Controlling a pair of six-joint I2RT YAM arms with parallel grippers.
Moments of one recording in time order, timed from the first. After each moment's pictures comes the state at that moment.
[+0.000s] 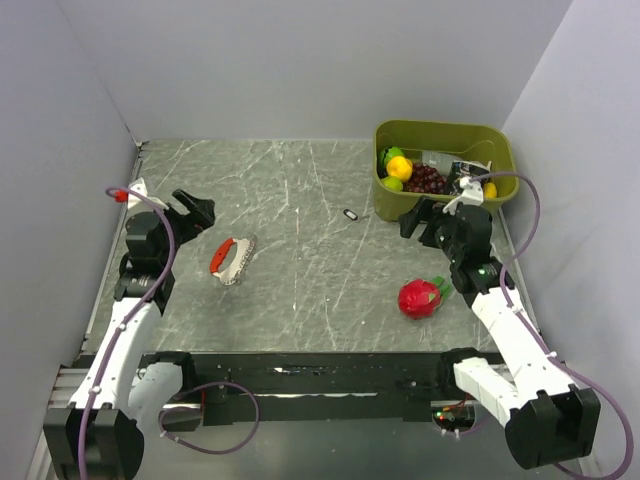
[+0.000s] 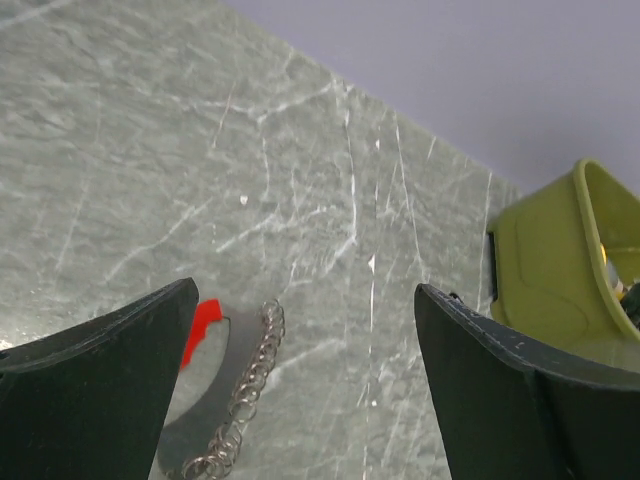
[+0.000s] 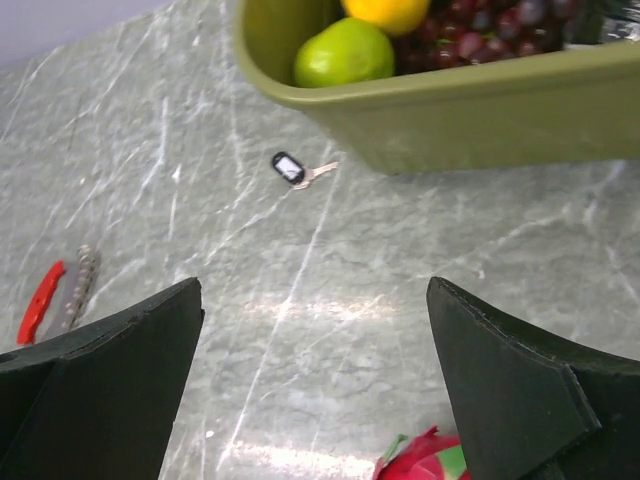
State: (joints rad) left arm -0.02 0.85 0.66 0.02 0.01 -0.59; right arm 0.16 0.91 0.72 -0.18 -0.03 0.41
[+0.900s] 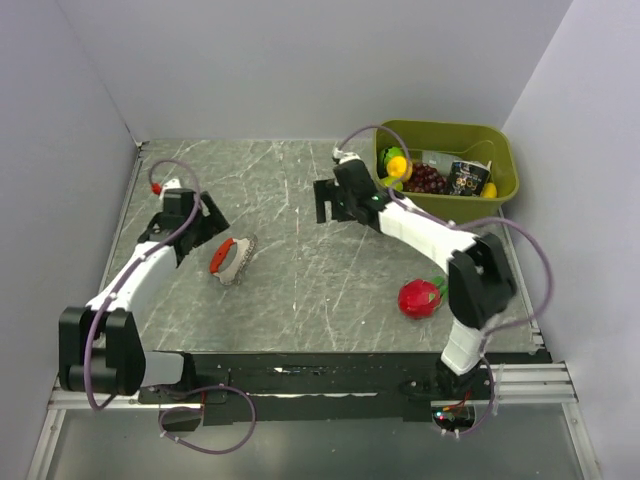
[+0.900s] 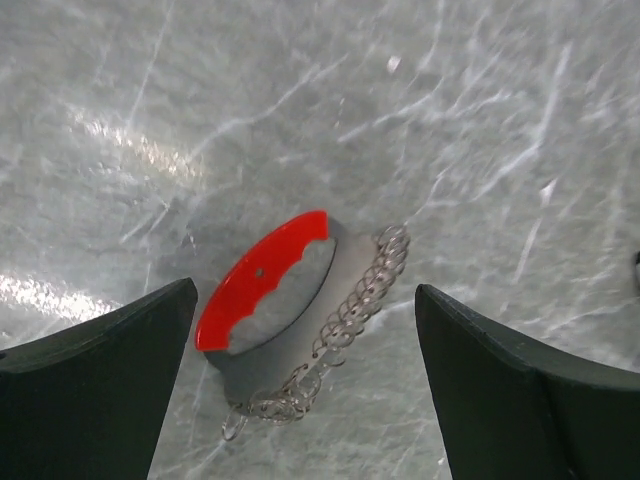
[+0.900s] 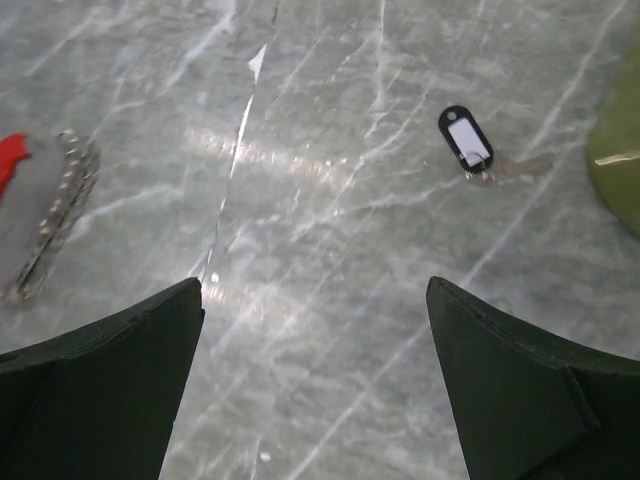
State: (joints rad) left arm -0.06 1.27 0.84 -0.26 -0.09 -0.60; right arm 0.59 1.69 1.31 -0.34 0.12 0.33
